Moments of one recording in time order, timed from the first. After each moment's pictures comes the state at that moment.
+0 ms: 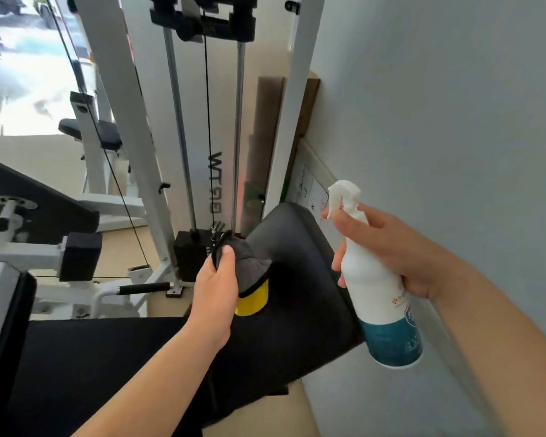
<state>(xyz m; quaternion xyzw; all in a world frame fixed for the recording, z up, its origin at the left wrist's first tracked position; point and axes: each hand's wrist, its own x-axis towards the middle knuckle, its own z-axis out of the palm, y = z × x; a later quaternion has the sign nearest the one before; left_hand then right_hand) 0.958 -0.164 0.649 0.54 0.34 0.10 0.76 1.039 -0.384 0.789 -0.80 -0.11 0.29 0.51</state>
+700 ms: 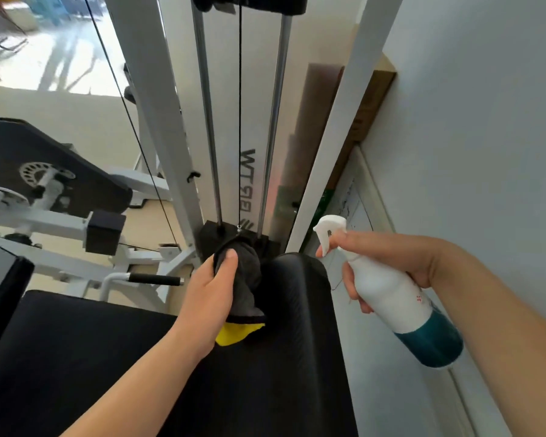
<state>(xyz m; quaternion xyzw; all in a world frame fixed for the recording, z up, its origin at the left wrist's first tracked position) 1.078 -0.154 0.651 0.57 0.41 0.13 0.69 1.282 -0.342 0.737 -0.76 -0.20 0.55 0.28</state>
